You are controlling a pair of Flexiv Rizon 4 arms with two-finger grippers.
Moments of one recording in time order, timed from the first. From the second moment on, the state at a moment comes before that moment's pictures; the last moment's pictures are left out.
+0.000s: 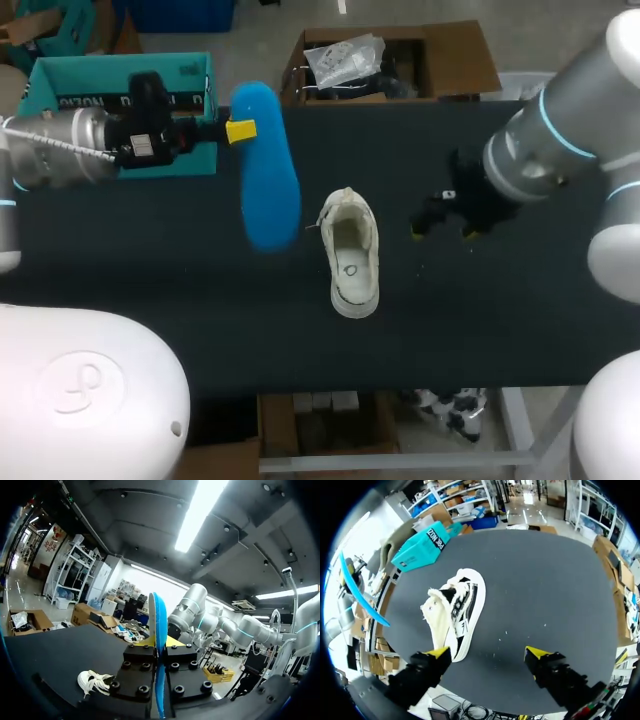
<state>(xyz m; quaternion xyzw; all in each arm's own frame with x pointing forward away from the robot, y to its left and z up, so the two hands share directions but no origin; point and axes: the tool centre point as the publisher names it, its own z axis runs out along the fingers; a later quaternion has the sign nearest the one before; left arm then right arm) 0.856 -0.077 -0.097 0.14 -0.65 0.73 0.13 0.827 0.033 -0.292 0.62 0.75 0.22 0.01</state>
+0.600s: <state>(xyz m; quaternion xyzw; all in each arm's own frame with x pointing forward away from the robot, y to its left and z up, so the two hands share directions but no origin) 0.831 -0.106 -0.105 0.21 -0.65 0.71 0.15 0.804 0.020 -0.287 0.60 0.76 0.25 -0.01</state>
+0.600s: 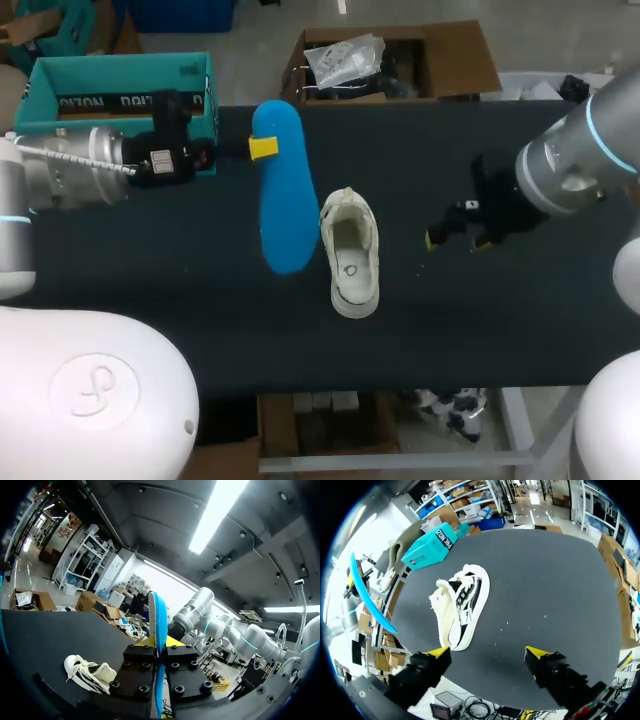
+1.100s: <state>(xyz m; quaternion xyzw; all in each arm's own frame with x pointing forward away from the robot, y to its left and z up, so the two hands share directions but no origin) 0.825 -0.126 -0.112 0.22 -0.65 0.71 0.16 0.804 0.020 -0.288 0.60 0.76 0.25 -0.01</state>
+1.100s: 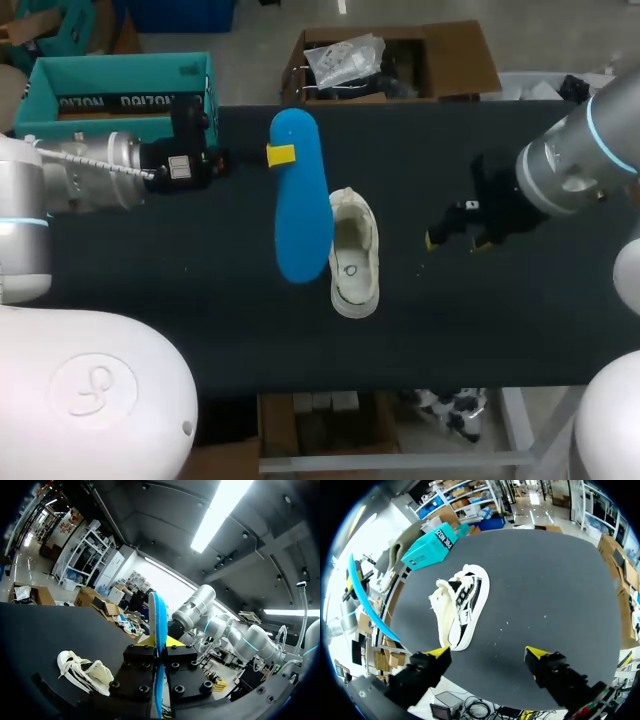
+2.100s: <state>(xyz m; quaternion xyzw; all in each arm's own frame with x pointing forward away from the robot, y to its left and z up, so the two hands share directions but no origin) 0.828 -0.127 -0.114 0.22 -0.65 0.71 0.16 0.832 0.061 -0.268 0.72 0.56 0.28 -0.31</state>
